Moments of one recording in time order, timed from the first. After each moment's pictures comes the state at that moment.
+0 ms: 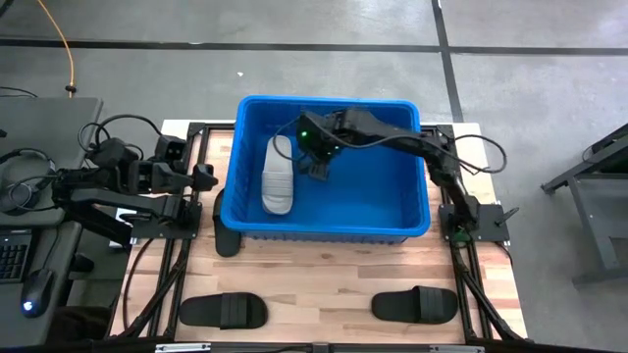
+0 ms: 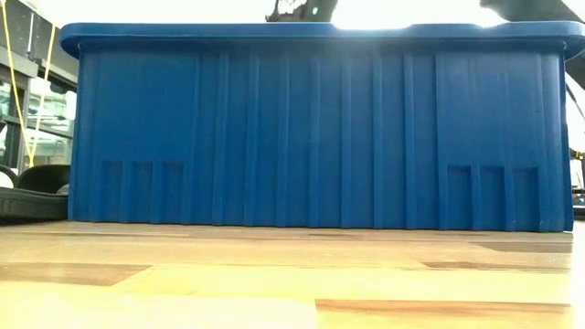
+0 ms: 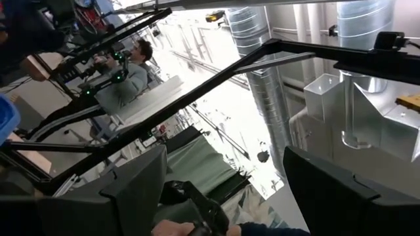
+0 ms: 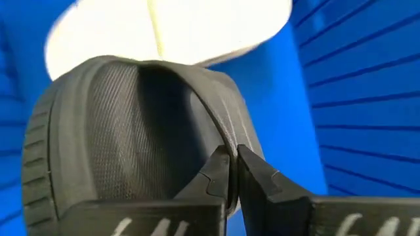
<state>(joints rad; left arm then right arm) 0.07 0.47 0.74 0.15 0.23 -1.15 -0.23 2.15 2.32 -1.33 0.16 -0.06</state>
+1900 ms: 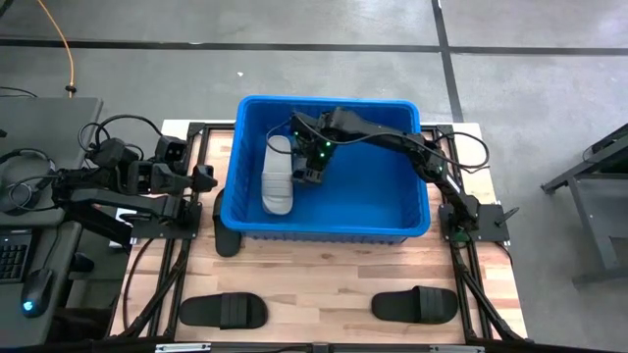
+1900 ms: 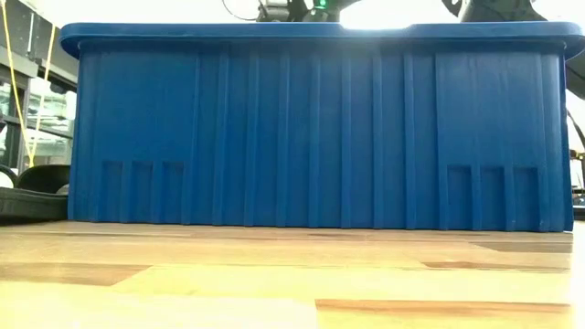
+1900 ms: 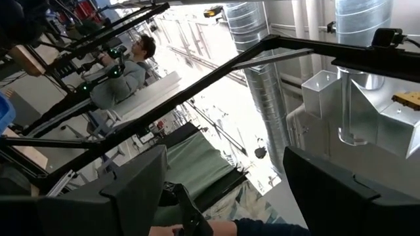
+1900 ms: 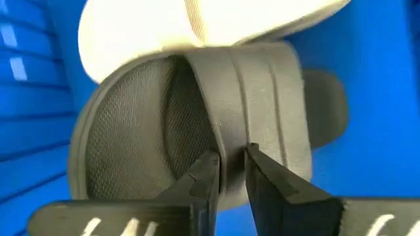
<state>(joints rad) 0.07 0.47 0.74 0.15 0.25 -1.16 -0.29 2.27 2.32 -1.34 -0.13 -0.04</state>
